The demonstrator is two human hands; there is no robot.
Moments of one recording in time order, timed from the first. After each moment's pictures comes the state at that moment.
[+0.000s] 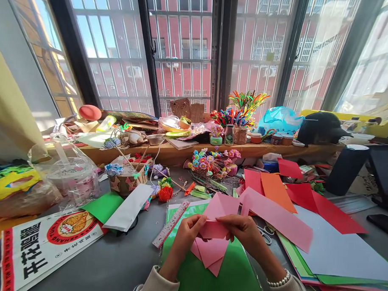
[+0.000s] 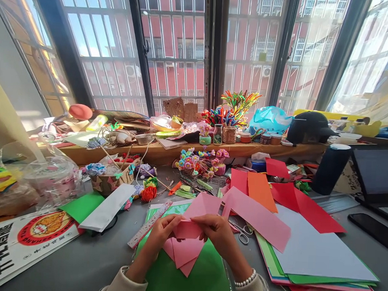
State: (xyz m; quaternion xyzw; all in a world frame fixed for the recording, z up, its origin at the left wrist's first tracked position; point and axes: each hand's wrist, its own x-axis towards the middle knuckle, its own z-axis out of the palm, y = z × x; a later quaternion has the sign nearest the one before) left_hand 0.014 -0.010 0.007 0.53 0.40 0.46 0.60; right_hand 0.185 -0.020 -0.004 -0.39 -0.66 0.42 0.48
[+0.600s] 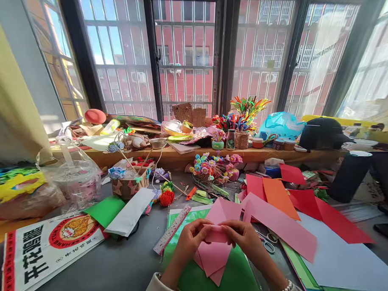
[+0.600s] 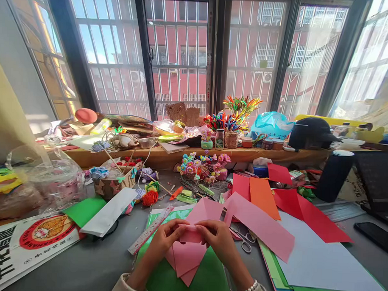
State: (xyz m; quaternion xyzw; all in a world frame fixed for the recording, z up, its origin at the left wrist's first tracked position) left_hand 0.013 -0.009 -0.001 0.61 0.38 0.46 0.53; right_hand 0.179 -0.019 -0.001 -0.45 -0.63 0.44 0.45
